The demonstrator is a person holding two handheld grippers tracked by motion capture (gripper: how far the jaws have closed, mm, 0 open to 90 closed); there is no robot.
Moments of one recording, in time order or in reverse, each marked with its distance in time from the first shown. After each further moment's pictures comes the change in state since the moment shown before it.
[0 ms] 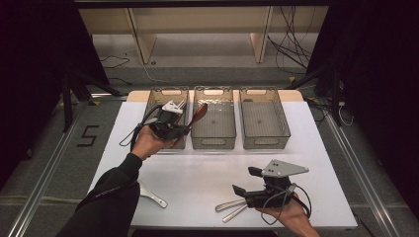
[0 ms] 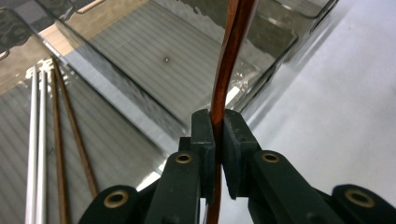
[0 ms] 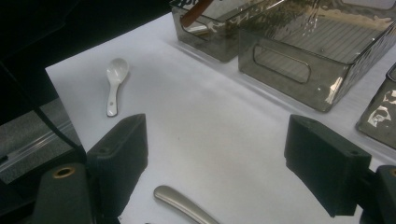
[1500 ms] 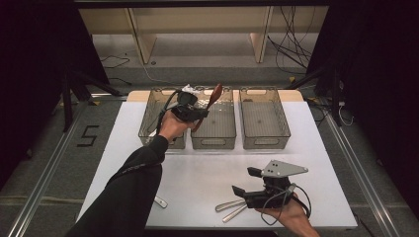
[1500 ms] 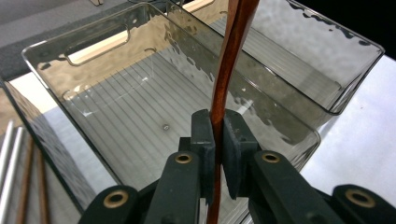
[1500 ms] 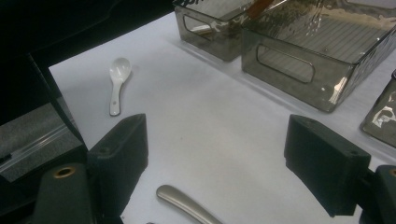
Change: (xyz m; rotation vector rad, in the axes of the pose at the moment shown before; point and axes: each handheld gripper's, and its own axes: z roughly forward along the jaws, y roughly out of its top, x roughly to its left) left arm 0.010 0.049 0.052 -0.087 0.004 -0.108; right arm 0.001 0.000 0.001 -0.001 0.009 0.001
